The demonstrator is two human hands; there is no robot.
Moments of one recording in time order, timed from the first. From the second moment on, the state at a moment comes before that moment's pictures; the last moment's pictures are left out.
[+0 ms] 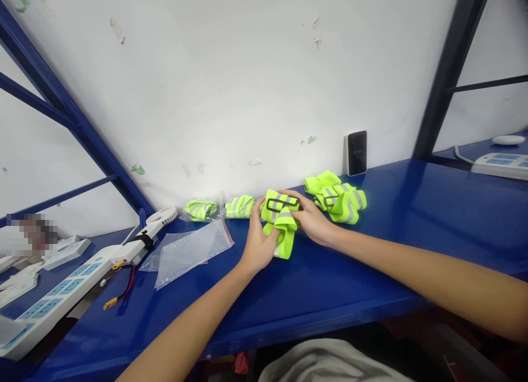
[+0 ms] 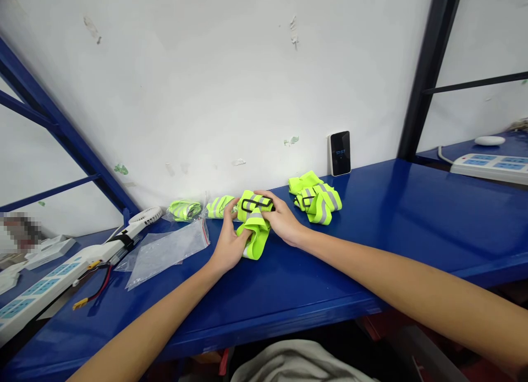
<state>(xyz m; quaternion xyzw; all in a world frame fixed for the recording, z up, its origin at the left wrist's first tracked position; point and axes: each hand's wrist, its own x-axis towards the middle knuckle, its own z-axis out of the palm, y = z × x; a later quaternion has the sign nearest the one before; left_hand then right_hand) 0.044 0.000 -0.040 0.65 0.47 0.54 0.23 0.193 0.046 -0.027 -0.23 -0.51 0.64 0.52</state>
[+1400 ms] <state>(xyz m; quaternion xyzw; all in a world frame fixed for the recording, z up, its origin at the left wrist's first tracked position) 0.023 -0.006 -0.012 0.76 0.43 0.49 0.05 0.195 0.033 -0.020 -0.20 -0.71 0.54 0.40</state>
